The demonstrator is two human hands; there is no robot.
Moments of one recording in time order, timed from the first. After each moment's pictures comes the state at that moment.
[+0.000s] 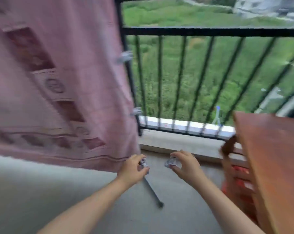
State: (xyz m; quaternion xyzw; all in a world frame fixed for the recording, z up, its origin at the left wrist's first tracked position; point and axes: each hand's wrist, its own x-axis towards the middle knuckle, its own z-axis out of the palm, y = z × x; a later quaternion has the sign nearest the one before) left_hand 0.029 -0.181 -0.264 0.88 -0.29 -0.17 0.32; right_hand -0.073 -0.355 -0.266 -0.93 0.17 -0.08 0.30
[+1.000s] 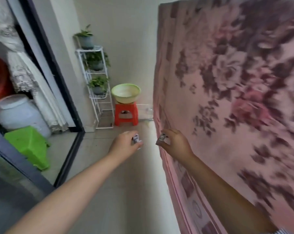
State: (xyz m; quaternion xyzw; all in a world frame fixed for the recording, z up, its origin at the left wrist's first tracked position) left_hand 0.562 0.585 -0.182 0.90 0.28 0.21 0.28; right_hand 0.690 0.453 -0.184 -0.83 -0.45 -0.01 0.34
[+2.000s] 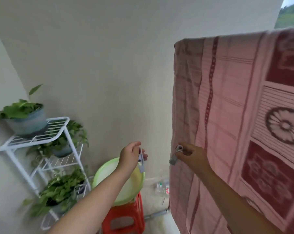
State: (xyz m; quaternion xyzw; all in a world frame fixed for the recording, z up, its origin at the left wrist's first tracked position) left_hand 1.209 1.250 -0.135 0.70 0.30 0.25 0.60; right_hand 1.310 1.082 -0.135 -0.79 -0.25 0.06 0.56
